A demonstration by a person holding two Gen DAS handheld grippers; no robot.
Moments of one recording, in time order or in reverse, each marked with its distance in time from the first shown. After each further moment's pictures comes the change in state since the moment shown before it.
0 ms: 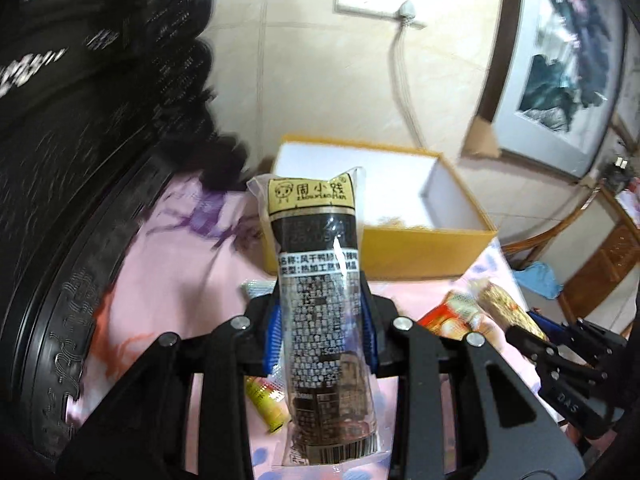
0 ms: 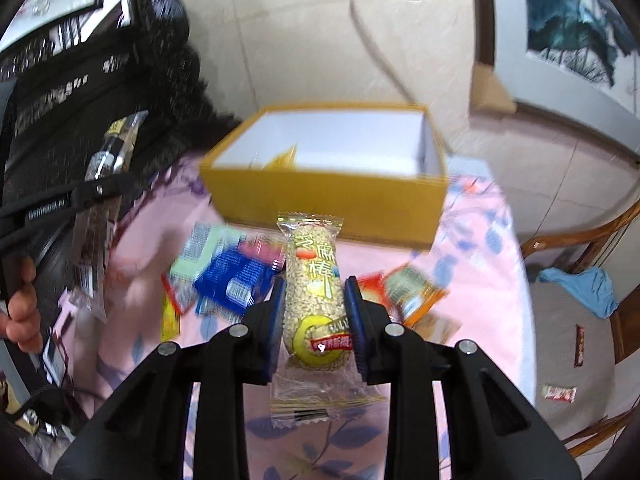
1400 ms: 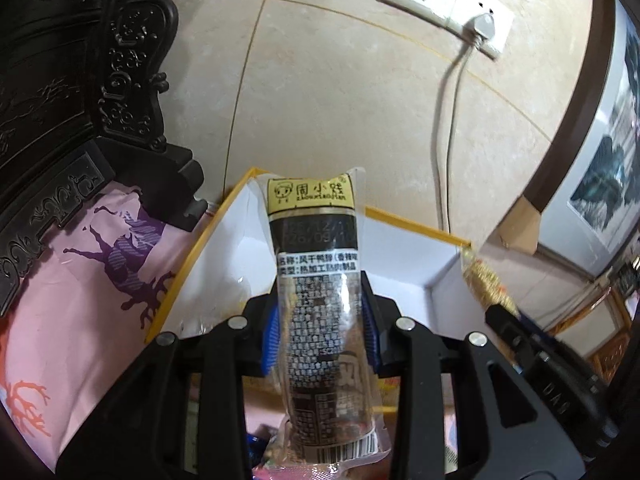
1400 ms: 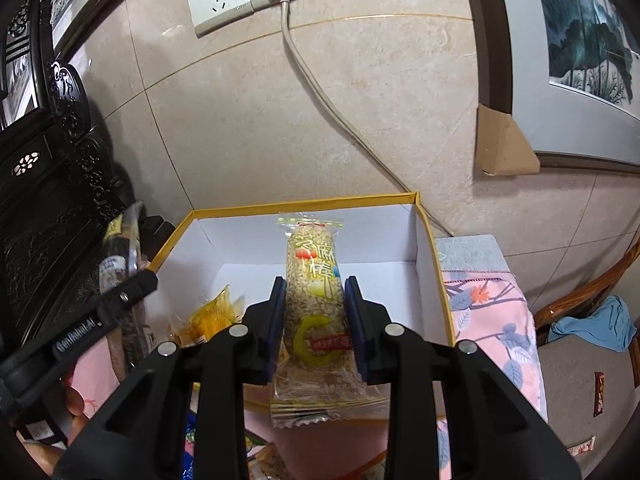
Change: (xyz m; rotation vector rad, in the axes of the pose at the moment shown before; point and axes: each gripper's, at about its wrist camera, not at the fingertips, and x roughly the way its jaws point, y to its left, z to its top) left arm 0.161 -0.010 0.082 -0.260 -0.084 -0.015; right arm 0.136 -0.049 0.127 0.112 -0.115 -0.045
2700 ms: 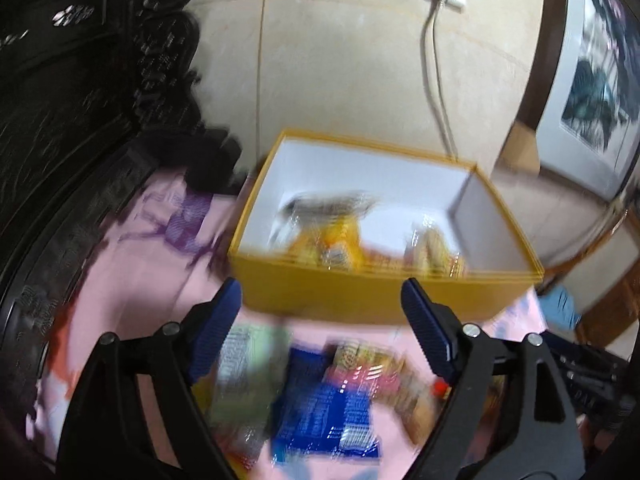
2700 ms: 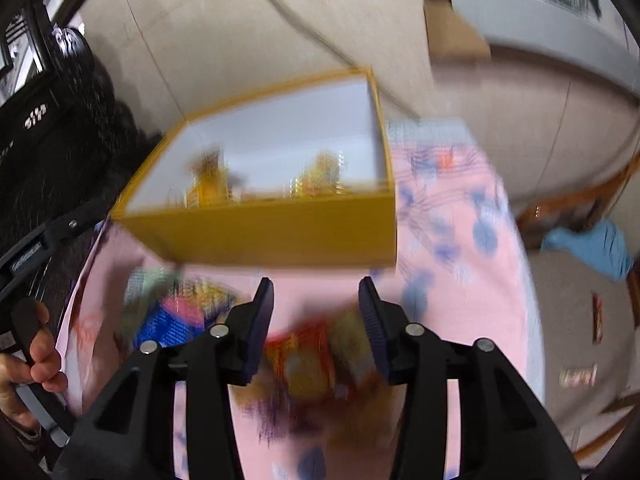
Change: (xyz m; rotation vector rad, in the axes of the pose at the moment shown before) left arm -0.070 0.022 -0.063 0.196 0.112 0.102; right arm -0.059 -0.042 -0.111 0.071 0.287 0.037
